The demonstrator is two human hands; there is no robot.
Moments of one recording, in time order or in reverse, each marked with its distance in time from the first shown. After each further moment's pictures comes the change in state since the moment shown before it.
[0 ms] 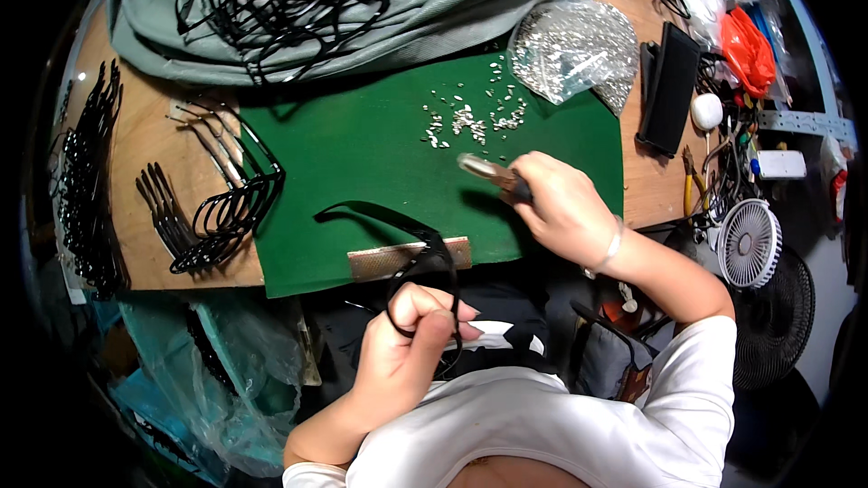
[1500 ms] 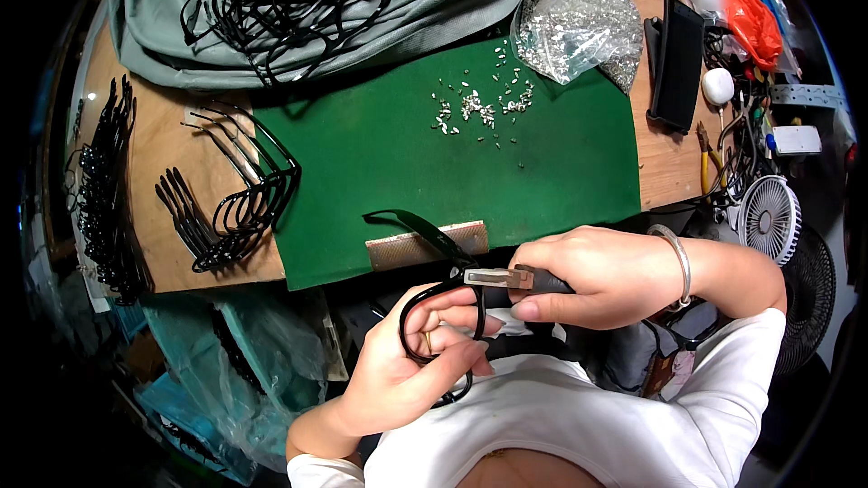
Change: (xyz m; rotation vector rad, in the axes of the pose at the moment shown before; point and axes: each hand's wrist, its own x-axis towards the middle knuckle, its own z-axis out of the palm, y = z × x) left_hand -0.015 0.031 -0.002 -0.051 -0.127 -0.201; right_hand -0.012 -0.055 -0.059 0.530 -0.832 0.079
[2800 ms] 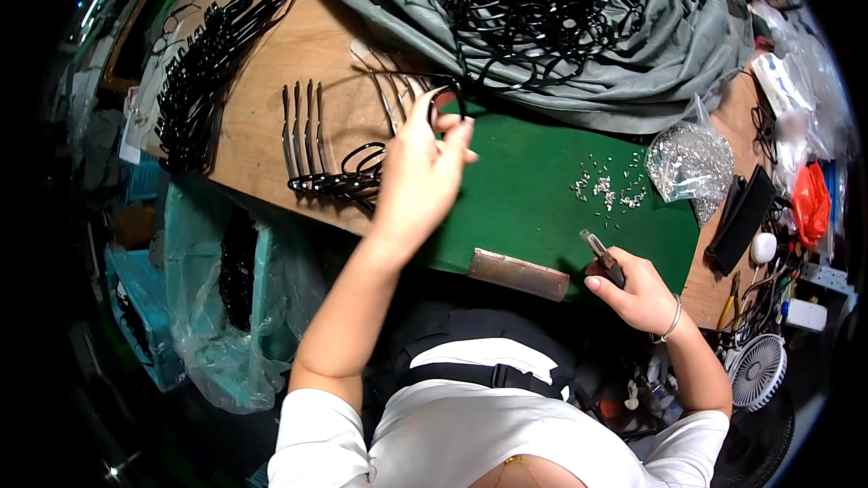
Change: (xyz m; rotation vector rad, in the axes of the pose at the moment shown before) left_hand 0.056 0.058 -0.100 0.566 0.781 0.566; right_hand 0.039 0.030 0.003 -0.169 0.451 0.036
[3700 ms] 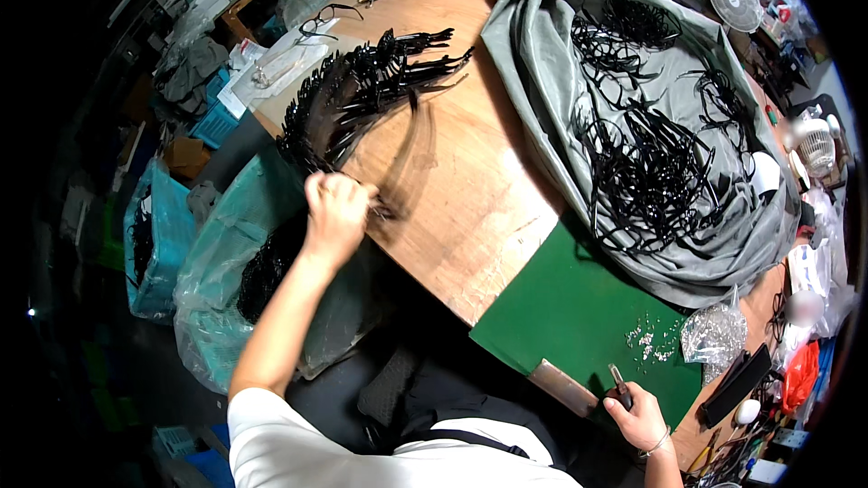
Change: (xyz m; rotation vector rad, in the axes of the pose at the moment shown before) left_hand -0.018 -0.066 -0.229 1.535 0.510 0.610; right_hand 0.007 -0.015 0.013 -0.162 0.067 0.078
